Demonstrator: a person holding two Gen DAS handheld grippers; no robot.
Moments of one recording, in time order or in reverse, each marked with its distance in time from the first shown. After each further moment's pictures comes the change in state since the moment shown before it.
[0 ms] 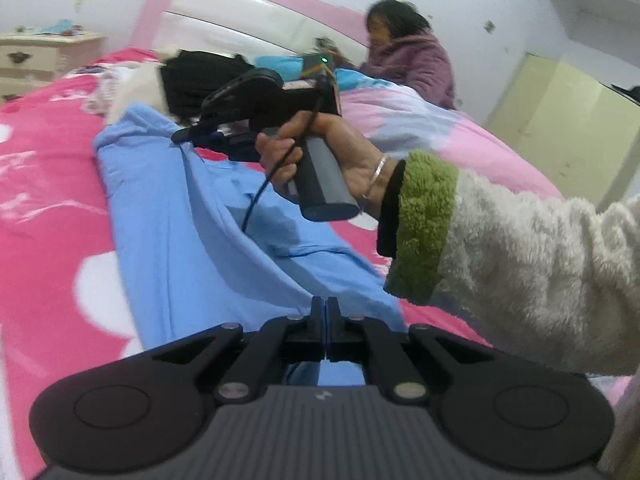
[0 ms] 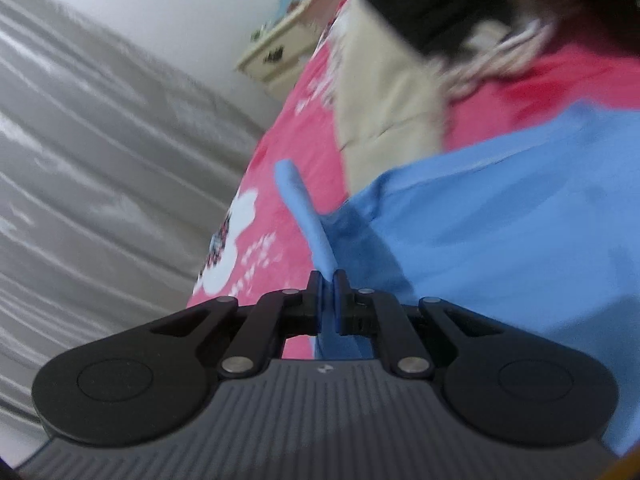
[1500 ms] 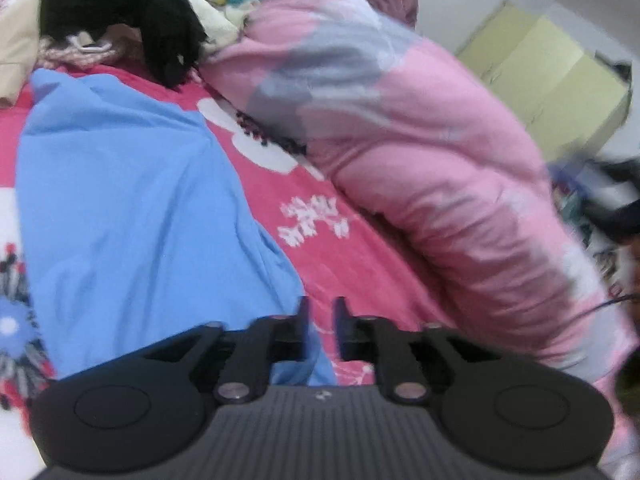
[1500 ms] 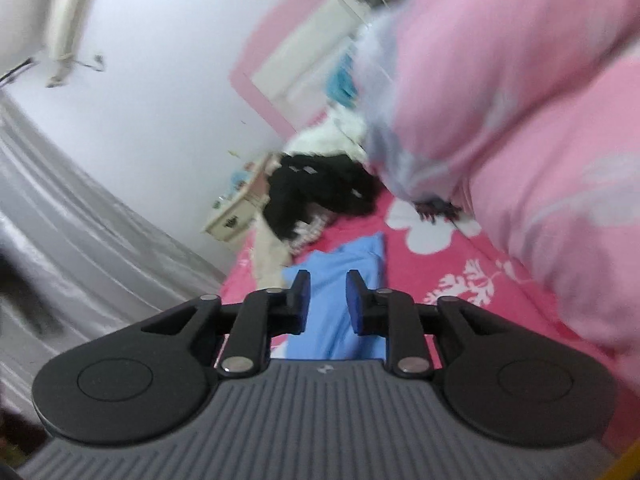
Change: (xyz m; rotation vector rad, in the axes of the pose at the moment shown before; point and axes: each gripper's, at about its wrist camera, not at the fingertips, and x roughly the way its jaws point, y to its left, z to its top) left arm 0.144 -0.061 0.025 0.000 0.253 -0.146; right arm -0.449 -0.067 -0.122 0.071 -0.487 -0.122
